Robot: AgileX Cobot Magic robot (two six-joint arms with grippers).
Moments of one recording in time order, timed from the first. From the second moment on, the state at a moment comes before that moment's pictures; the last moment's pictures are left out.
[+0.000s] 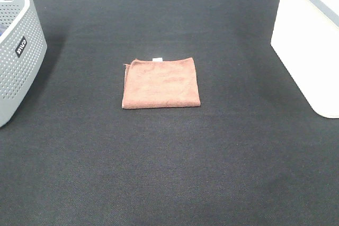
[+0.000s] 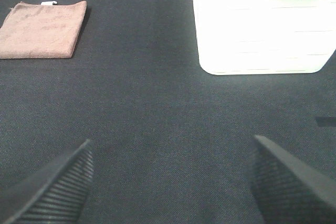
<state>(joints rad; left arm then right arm) 0.01 0.00 -0.51 -0.06 1.05 0.05 0.03 -0.01 -0.50 0.01 1.06 -0.03</state>
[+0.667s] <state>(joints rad) 0.01 0.00 -0.51 -0.06 1.05 0.05 0.03 -0.01 -0.50 0.01 1.06 -0.03</state>
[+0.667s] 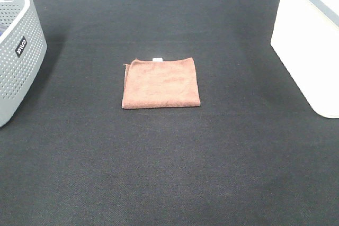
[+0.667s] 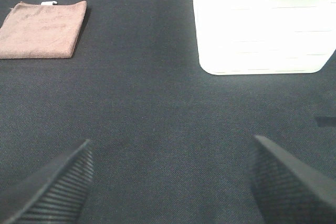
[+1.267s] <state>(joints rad) 0.01 0.00 -0.51 -0.06 1.05 0.05 0.03 -0.01 -0.50 0.01 1.06 -0.03</state>
